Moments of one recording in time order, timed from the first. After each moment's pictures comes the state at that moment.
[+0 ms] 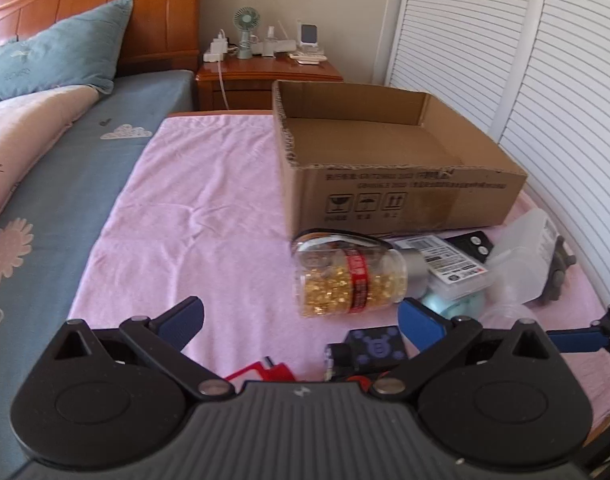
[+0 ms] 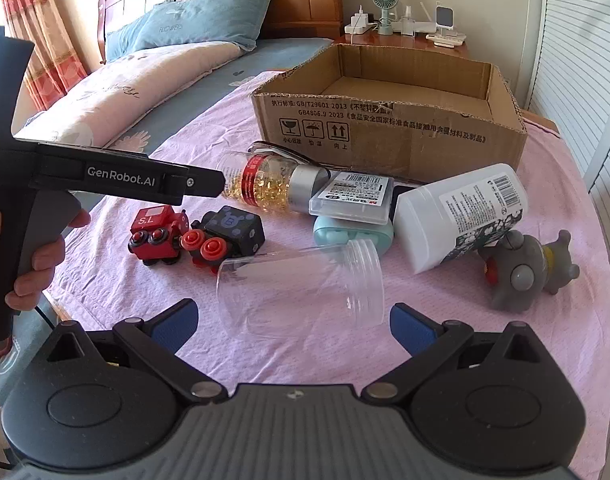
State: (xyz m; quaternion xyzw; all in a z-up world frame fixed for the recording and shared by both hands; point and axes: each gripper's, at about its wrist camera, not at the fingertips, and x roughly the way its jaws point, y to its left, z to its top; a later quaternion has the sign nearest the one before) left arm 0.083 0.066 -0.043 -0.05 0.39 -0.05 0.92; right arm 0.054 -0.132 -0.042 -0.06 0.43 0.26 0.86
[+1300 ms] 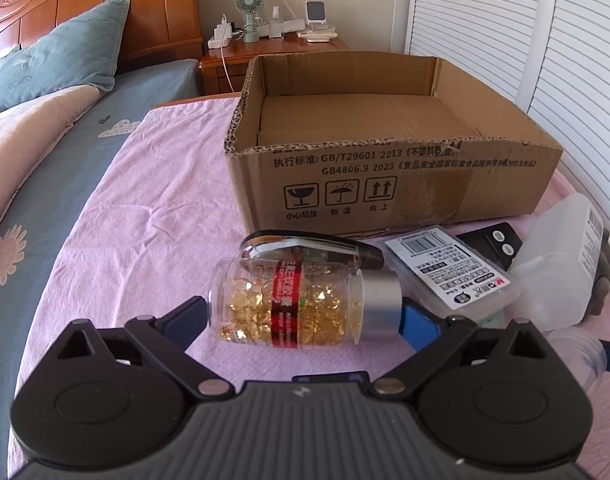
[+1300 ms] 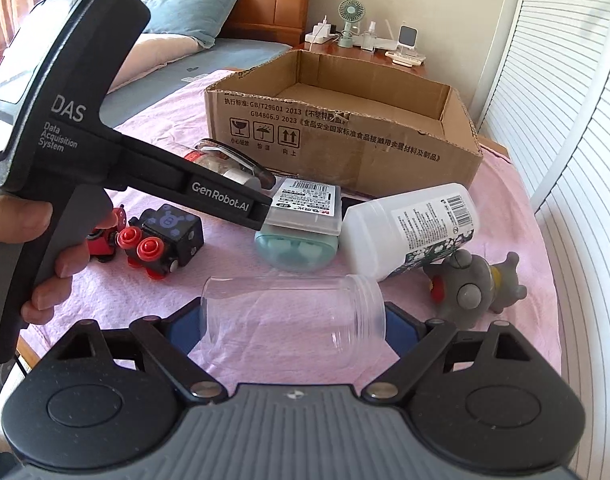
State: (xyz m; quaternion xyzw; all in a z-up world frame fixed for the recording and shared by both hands) left arm 0.125 0.012 -0.071 0.00 0.41 0.01 0.91; right arm 0.060 -0.124 -0.050 -0.13 0.40 0.18 0.89
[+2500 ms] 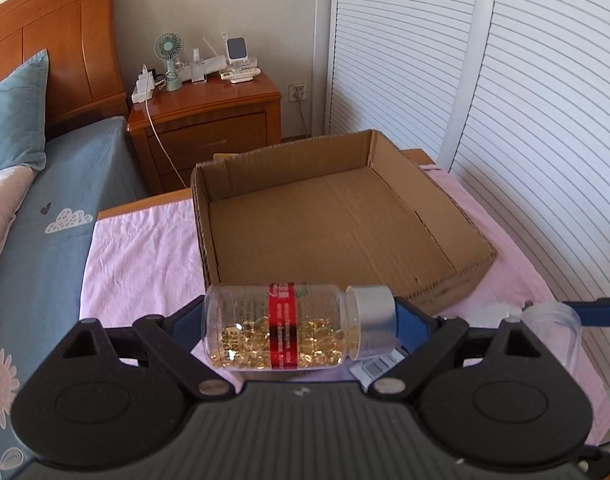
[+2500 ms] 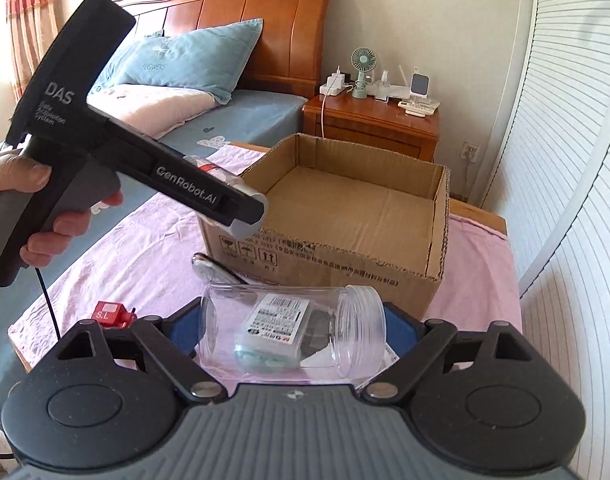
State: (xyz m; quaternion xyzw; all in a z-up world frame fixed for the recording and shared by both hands) left arm 0.203 0.021 0.032 0.04 0.40 -0.11 0.91; right arm 0.107 -0.152 0.038 -0.10 0.36 0.23 0.90
